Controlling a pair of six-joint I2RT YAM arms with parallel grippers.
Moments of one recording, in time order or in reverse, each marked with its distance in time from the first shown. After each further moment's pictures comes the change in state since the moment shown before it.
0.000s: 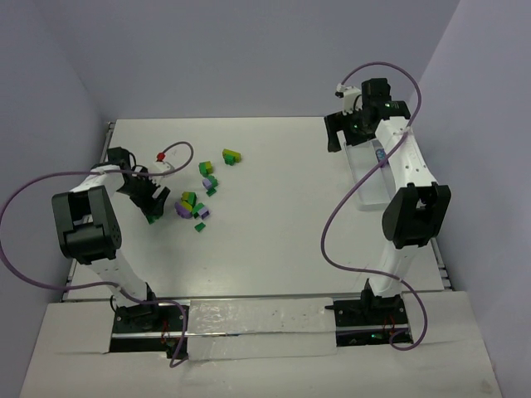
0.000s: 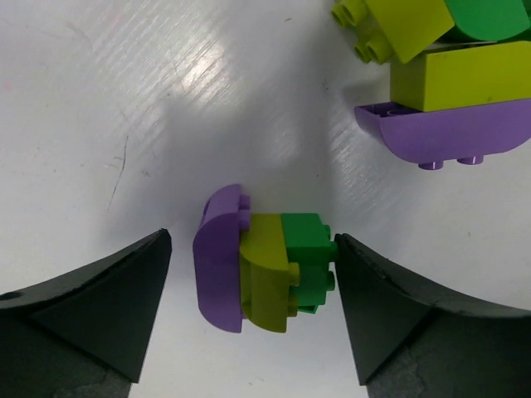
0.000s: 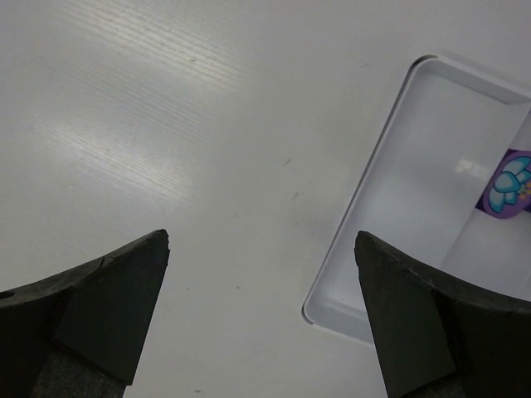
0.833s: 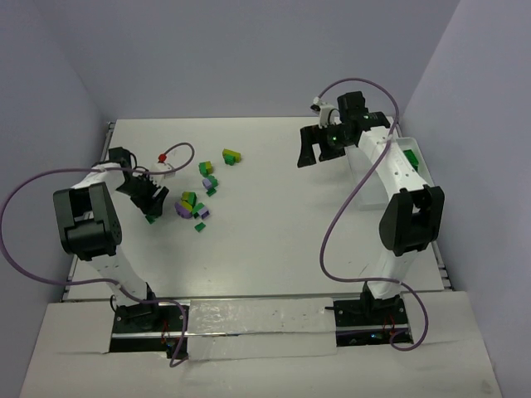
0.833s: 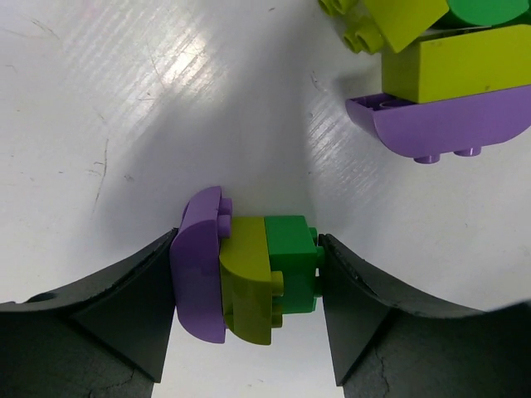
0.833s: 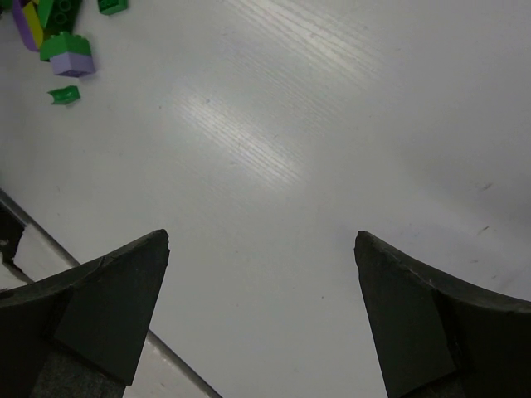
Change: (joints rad) left arm 0.000 0.041 0.031 -0.054 0.009 0.041; right arm 0.136 -0.055 -0.157 0.045 -0.266 0.165
